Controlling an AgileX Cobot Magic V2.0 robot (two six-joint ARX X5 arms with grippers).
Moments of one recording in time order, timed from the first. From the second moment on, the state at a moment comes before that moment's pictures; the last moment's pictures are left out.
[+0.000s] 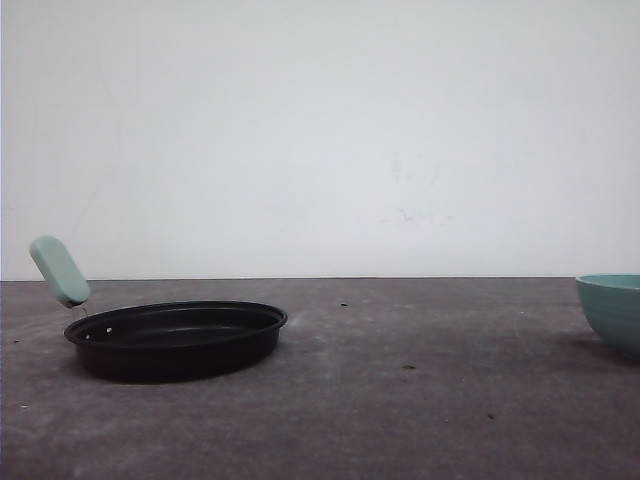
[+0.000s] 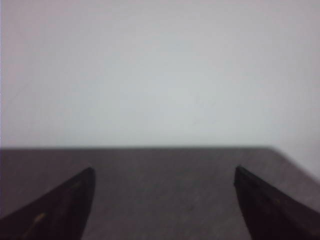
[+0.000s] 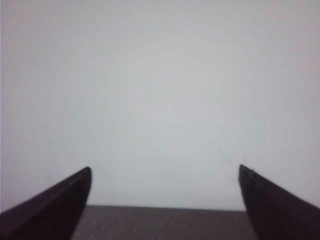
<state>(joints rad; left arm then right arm) -0.07 0.62 1.14 -0.55 0.23 -0.16 0.01 0.46 1.08 -0.36 -0.34 0.31</state>
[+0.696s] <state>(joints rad) -0.07 0.97 1.14 -0.81 0.11 -0.32 0.01 0.58 1.10 -0.58 -0.34 0.31</state>
